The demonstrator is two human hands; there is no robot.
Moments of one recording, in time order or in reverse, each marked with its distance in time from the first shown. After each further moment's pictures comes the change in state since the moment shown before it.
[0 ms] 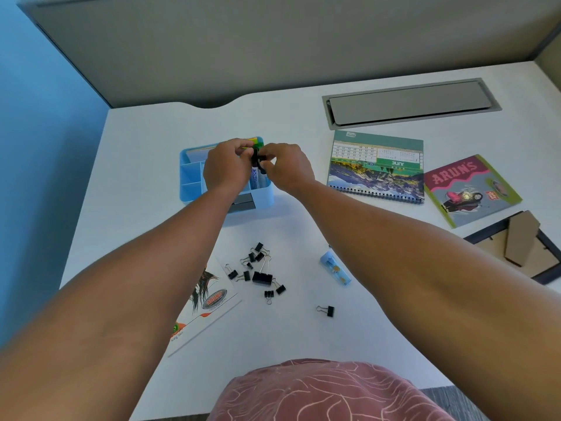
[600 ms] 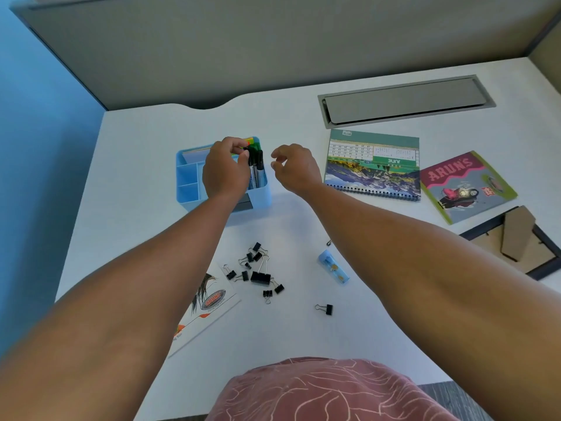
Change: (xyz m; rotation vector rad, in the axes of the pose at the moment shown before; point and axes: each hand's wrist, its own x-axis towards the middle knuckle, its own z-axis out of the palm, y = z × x) left_hand -0.013 0.003 0.003 -0.047 0.099 -0.003; right_hand 0.000 0.028 -0.002 0.036 0.062 0.103
